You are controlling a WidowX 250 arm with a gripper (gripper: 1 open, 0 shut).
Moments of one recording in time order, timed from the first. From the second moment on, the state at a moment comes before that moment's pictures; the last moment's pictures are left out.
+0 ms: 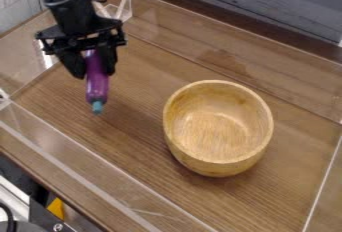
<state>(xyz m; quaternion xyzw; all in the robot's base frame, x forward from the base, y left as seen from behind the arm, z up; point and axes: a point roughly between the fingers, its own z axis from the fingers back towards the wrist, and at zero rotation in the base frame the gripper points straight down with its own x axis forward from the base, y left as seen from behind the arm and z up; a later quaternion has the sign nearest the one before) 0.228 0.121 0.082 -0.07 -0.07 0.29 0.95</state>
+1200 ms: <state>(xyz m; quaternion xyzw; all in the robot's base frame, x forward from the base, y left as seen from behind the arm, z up) 0.222 0.112 0.053 -0.03 -0.07 0.26 0.96</state>
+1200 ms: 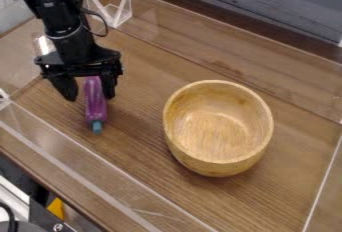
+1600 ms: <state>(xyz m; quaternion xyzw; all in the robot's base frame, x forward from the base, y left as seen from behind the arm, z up) 0.227 0.111 0.060 -0.03 -0.07 0.26 0.96</state>
